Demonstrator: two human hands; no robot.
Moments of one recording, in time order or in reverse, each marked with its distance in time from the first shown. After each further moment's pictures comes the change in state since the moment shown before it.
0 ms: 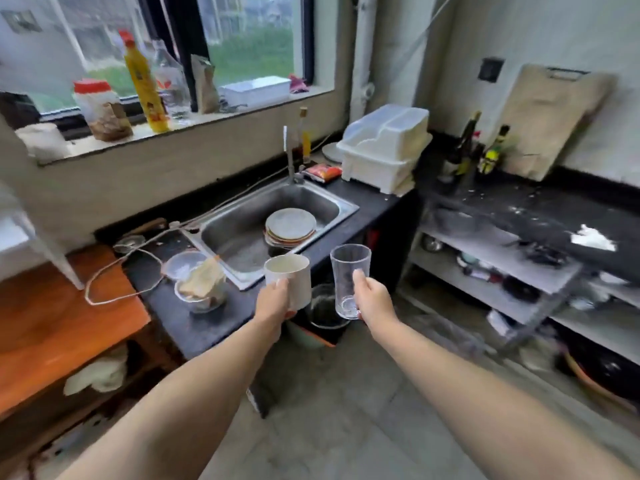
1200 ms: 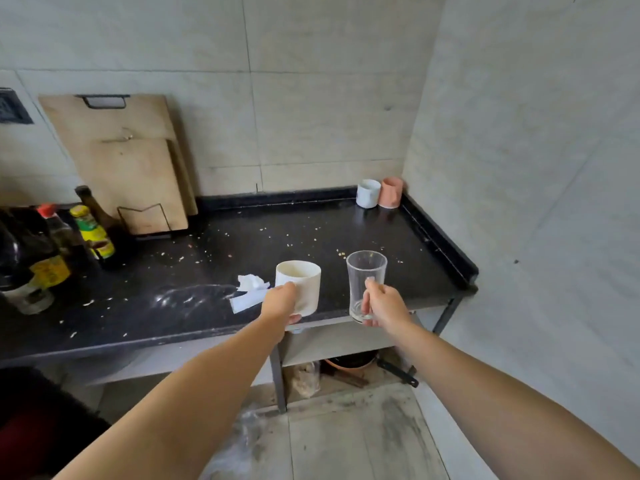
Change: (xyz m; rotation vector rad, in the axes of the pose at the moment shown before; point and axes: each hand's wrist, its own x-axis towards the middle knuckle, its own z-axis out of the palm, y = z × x) left_hand -0.124 0.082 0.882 0.433 -0.951 -0.004; right_hand 0.241 0.155 -0.747 0.233 0.846 0.357
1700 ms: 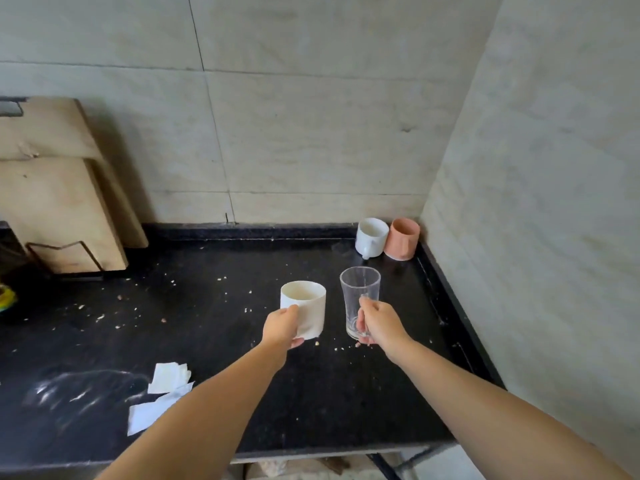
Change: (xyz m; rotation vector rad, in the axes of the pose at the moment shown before) left_hand 0.226 0.097 0.169 -0.075 0.108 -0.068; right_hand 0.322 -0.063 -0.042 -0.173 -0.154 0.050
